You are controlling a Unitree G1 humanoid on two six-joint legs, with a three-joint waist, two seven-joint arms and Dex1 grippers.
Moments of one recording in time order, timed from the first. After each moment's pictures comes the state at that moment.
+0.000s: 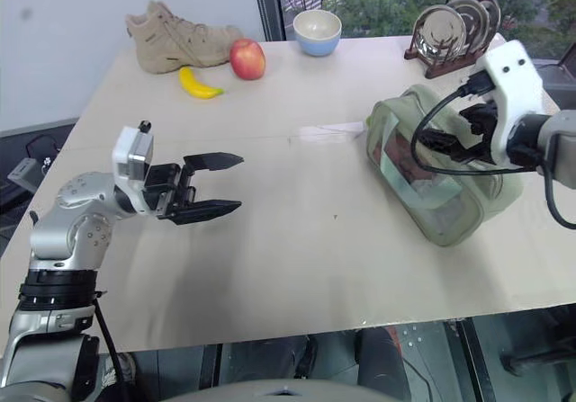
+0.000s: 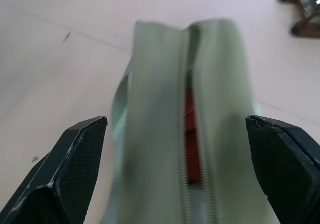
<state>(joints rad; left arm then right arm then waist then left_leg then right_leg) -0.40 0.70 0.15 0.01 -0.66 0.34 -1.41 -0.72 -1.04 -0.20 -0.37 1.15 1.39 0.14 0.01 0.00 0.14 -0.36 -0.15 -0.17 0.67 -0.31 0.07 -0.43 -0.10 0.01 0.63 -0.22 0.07</state>
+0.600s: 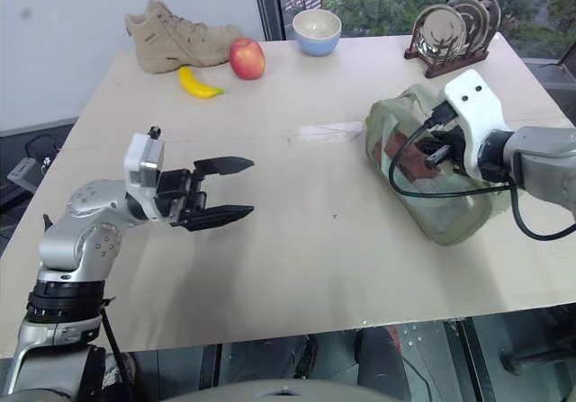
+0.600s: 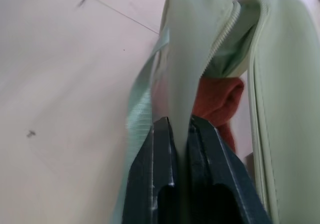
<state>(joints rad) -0.35 0.66 0.14 -0.11 -0.67 0.37 -1.31 -0.64 -1.06 -0.03 -0.43 0.83 1.15 0.42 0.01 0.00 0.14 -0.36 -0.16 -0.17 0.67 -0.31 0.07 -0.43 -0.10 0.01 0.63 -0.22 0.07</state>
